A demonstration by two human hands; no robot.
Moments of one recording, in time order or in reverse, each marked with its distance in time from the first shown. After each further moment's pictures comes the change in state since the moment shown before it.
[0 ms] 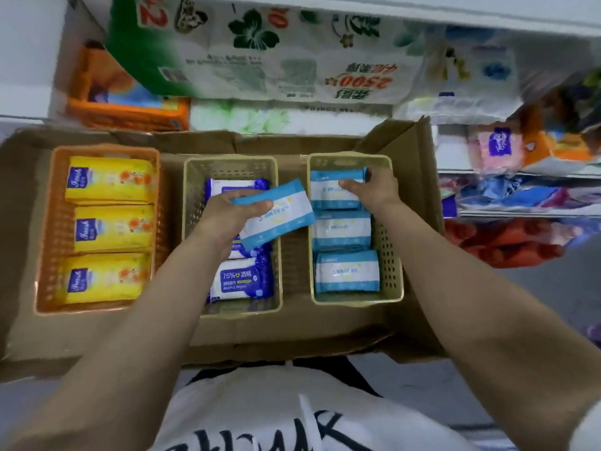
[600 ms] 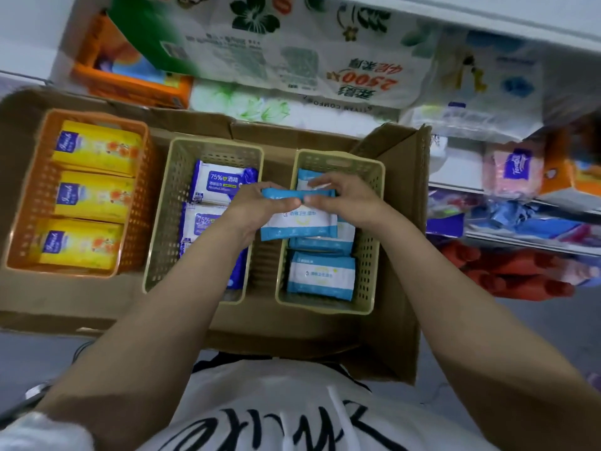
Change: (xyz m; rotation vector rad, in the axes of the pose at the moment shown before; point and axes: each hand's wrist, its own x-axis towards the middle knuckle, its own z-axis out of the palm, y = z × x) left_hand 0.004 -0.009 0.083 0.083 -0.014 0.021; right_hand -0.015 -0.015 -0.020 -0.023 -0.545 -0.133
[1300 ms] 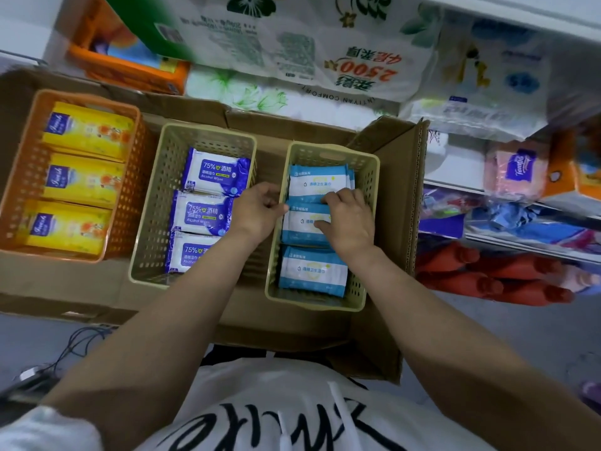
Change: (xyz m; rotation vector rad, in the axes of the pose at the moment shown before) left_hand 0.016 -0.042 0.024 0.397 0.207 0.172; right_hand -0.008 0.066 0.027 -0.879 0.330 -0.169
